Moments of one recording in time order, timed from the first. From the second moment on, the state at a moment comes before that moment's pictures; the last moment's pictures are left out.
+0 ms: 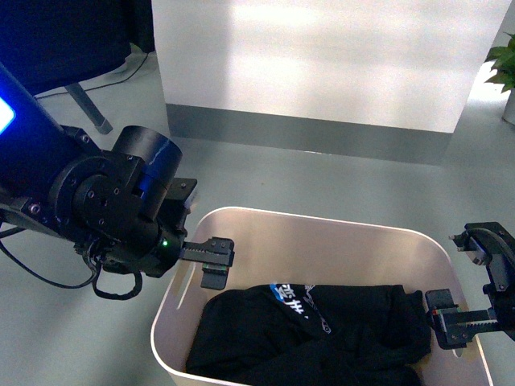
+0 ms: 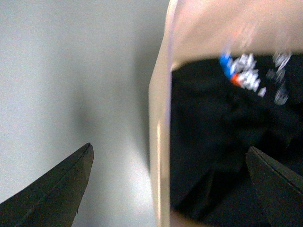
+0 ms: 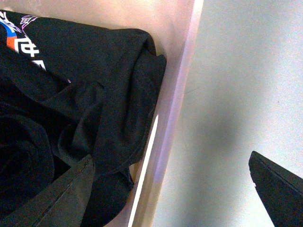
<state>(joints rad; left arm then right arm) -0.26 2.35 1.15 0.28 0.02 -0.09 -0.05 2.26 0.81 0.40 -0.10 -0.13</state>
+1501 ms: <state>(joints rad) -0.29 1.45 0.80 0.65 -0.28 -0.02 0.00 1.30 0.57 0.73 0.00 0.03</state>
